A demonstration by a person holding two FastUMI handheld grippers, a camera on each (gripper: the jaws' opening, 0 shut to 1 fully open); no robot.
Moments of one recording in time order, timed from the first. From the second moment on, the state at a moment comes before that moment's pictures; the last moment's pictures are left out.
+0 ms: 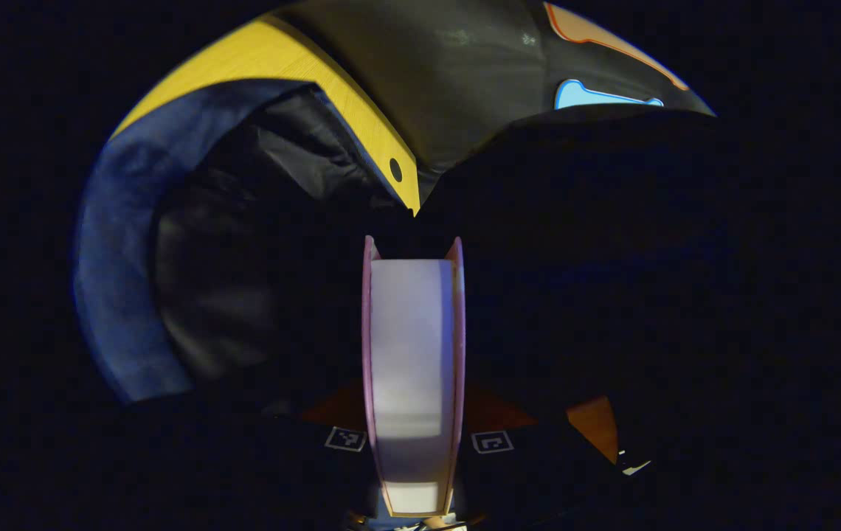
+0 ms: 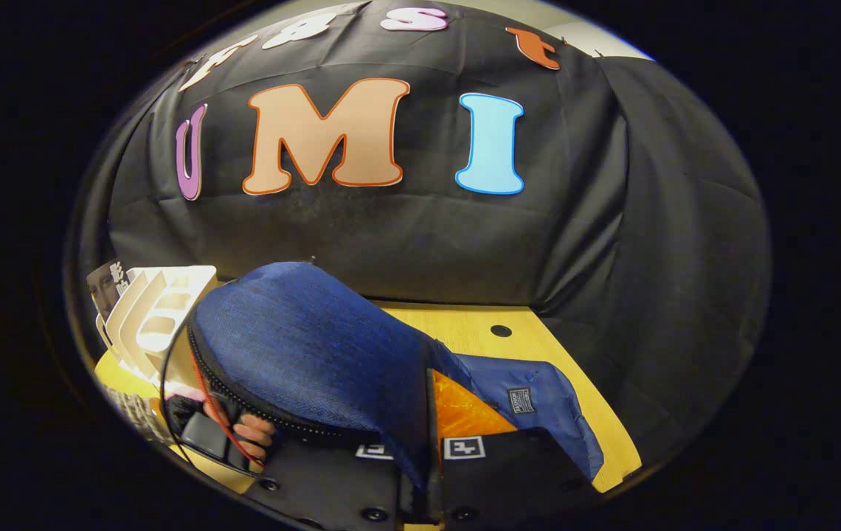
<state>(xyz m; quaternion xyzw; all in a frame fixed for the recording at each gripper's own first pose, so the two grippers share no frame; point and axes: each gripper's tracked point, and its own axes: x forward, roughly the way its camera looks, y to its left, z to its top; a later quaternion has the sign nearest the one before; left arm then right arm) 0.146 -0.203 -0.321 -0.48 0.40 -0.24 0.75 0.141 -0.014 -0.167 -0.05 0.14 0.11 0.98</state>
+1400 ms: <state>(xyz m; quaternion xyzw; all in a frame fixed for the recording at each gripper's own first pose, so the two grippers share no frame) -0.017 0.015 -0.175 -0.26 0.38 -0.03 0.89 0.145 -0.012 -0.180 -0.09 0.16 0.12 0.98</state>
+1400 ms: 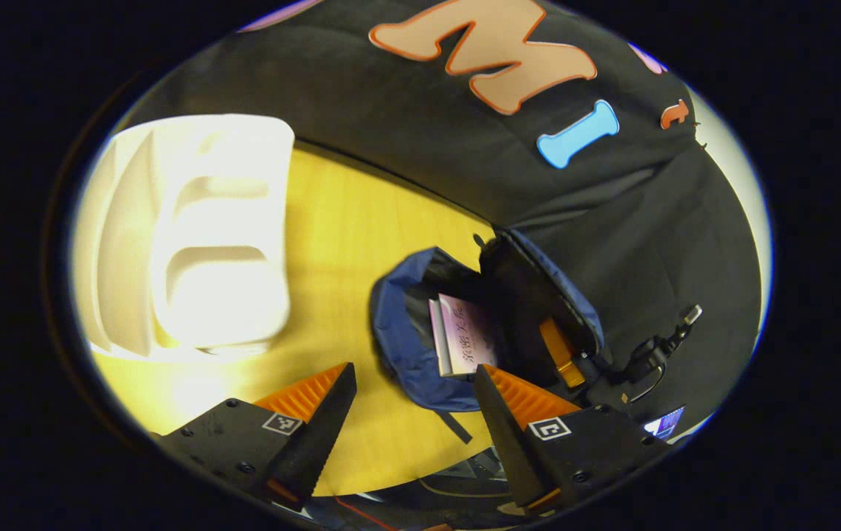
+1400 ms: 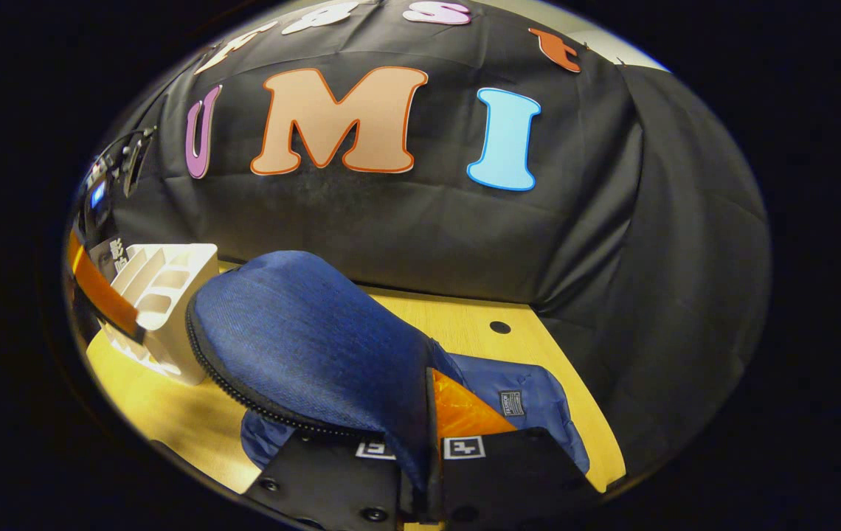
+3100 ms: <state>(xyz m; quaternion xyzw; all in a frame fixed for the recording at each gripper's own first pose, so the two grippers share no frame) -0.093 0.403 -0.105 -0.18 0.43 0.23 0.85 0.142 -0.006 -0.188 -0.09 0.18 0.08 0.98</state>
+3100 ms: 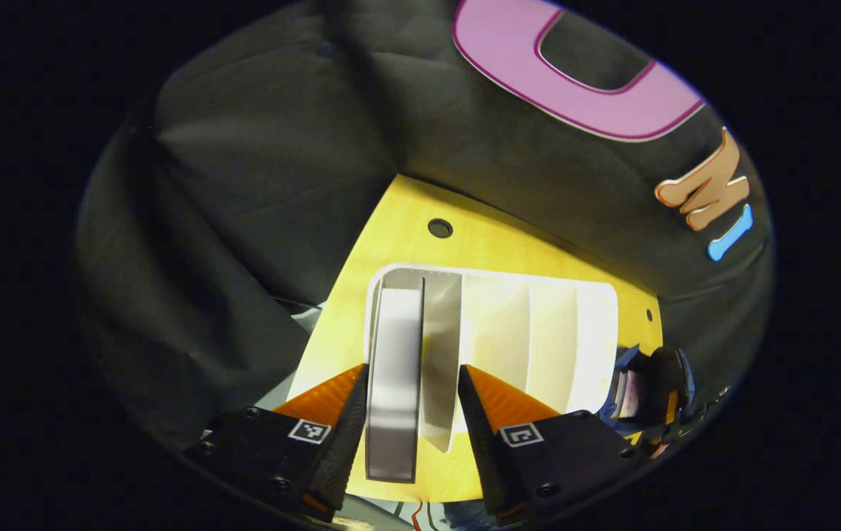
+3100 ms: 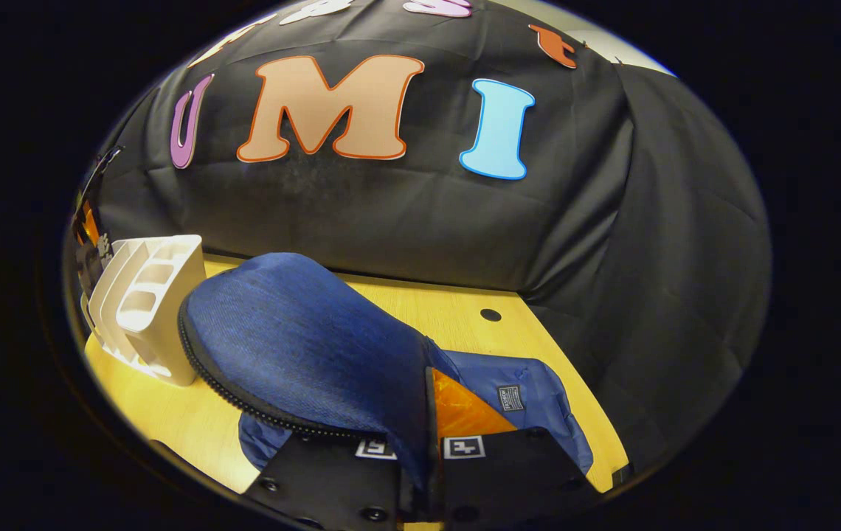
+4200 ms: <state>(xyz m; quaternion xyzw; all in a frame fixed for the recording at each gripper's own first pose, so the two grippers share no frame) -0.094 0.396 -0.172 -0.19 0.55 0.26 0.77 0.144 -0.004 -0.194 -0.10 0.19 0.09 0.97</state>
